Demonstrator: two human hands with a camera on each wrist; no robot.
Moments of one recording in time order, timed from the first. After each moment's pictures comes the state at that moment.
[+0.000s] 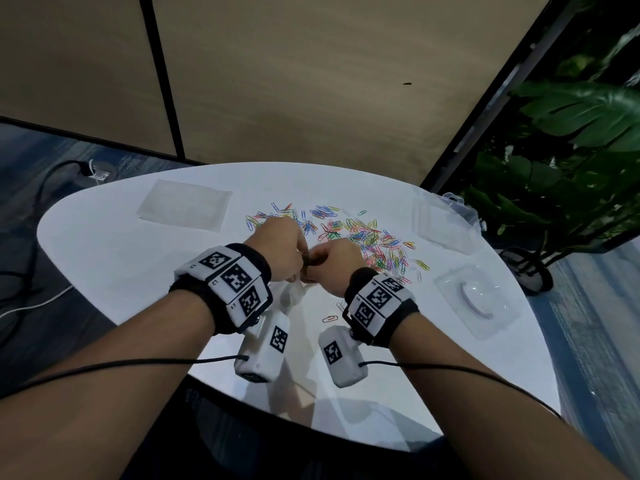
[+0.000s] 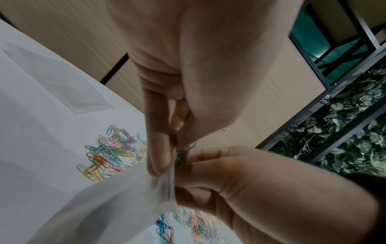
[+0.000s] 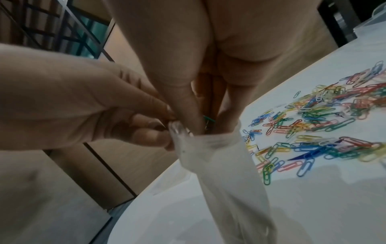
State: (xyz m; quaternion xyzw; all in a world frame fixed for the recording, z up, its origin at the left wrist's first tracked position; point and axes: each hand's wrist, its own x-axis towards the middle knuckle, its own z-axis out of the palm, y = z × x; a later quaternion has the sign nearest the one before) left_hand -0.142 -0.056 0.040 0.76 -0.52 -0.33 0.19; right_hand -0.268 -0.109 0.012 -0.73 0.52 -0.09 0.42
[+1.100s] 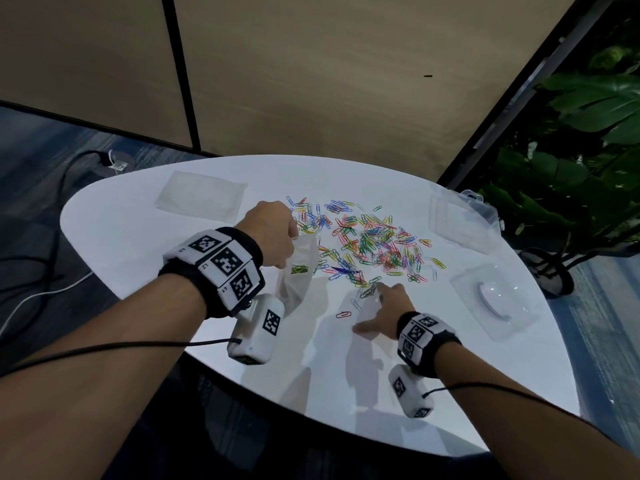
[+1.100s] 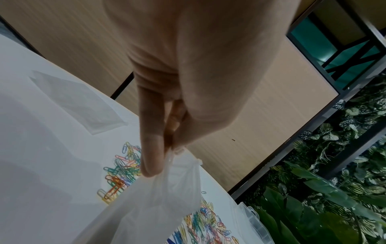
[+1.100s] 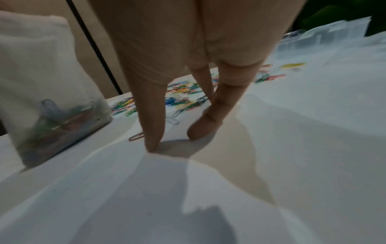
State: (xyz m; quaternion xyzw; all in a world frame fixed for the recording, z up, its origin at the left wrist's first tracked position) left_hand -0.110 -0.051 0.038 0.79 -0.50 -0.31 0.18; right_hand -0.361 -0.133 -0.080 -0.75 0.60 0.15 0.25
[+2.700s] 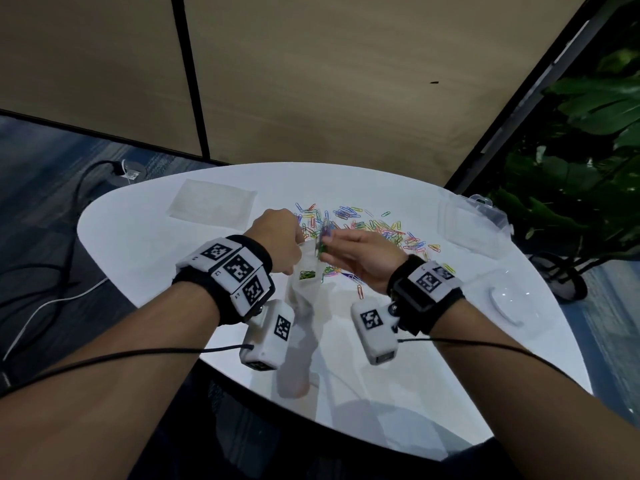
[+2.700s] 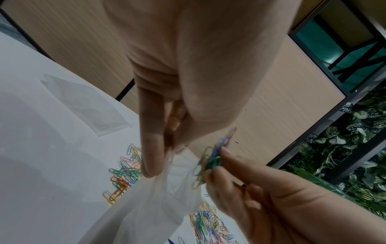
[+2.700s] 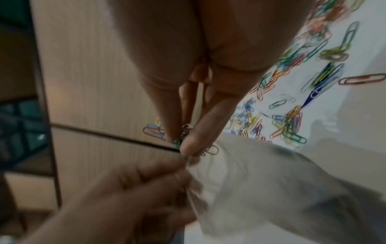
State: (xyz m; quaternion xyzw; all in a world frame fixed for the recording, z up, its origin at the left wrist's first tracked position) left_hand -0.106 -0.048 0.037 0.79 -0.48 -0.32 0.19; right_hand -0.265 -0.132 0.010 -0.46 0.39 -0.19 0.78
